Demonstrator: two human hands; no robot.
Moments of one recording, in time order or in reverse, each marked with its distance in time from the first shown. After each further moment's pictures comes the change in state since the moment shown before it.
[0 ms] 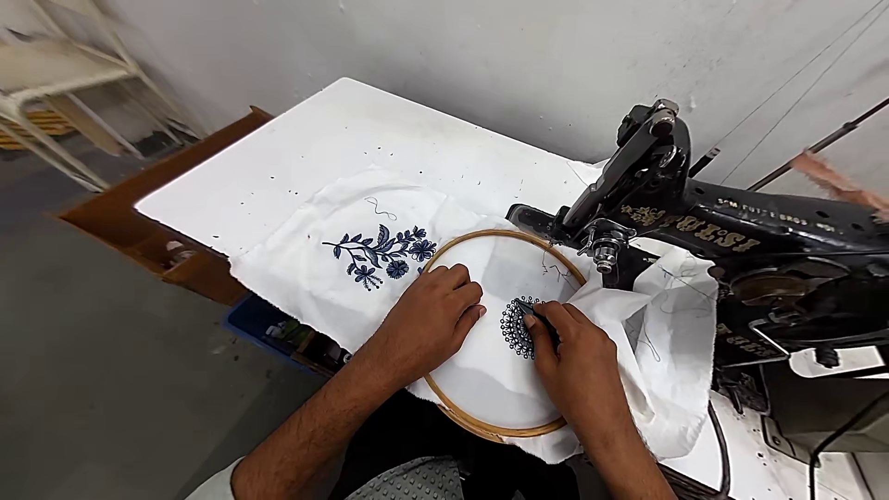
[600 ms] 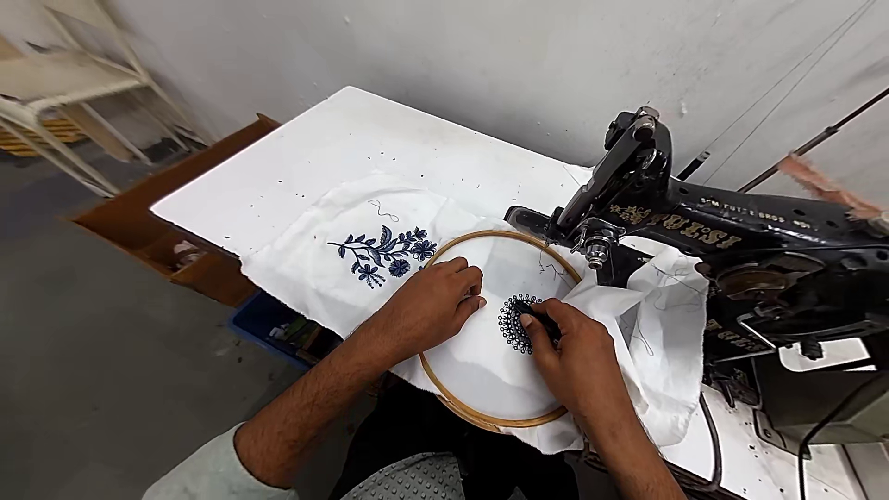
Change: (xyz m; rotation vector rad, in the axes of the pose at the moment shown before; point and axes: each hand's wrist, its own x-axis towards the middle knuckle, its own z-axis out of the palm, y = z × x) left_hand 0.017 -0.004 -0.015 -0.074 -0.175 -0.043; right_hand 0.002 0.002 -0.008 0.082 -0.070 0.048
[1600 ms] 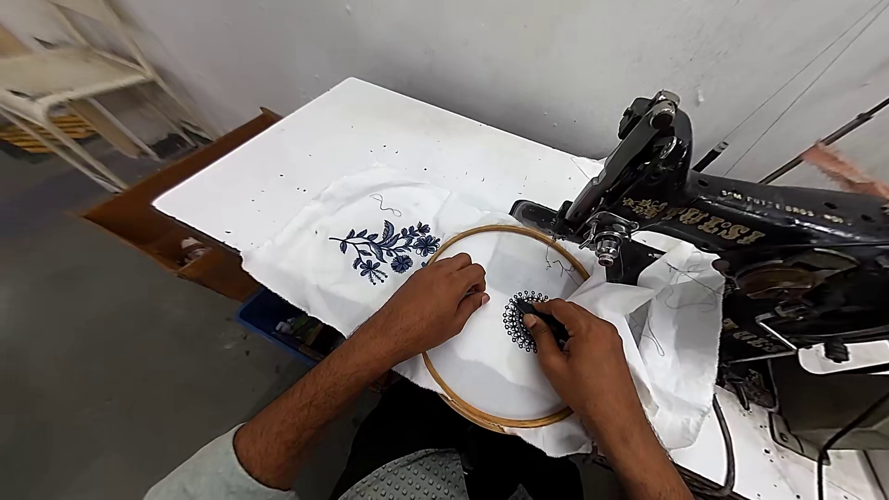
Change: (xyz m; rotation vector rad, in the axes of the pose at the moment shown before) left_hand -0.003 -0.002 0.003 -0.019 0.052 0.022; right_hand -0.001 0.002 0.001 0.036 0.001 -0.033
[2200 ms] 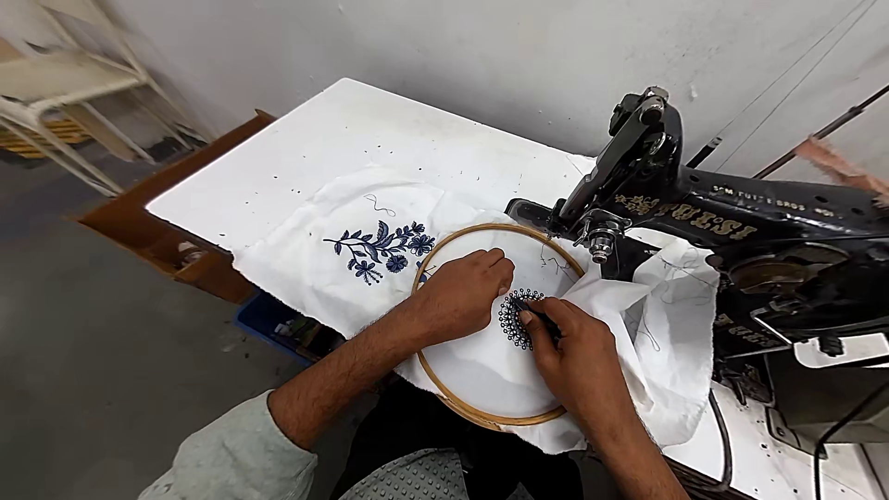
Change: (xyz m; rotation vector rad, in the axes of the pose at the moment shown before) left_hand 0.036 0.012 0.016 0.061 -0.080 0.159; right_hand -0.003 0.002 0.004 -0.005 0.032 -0.040
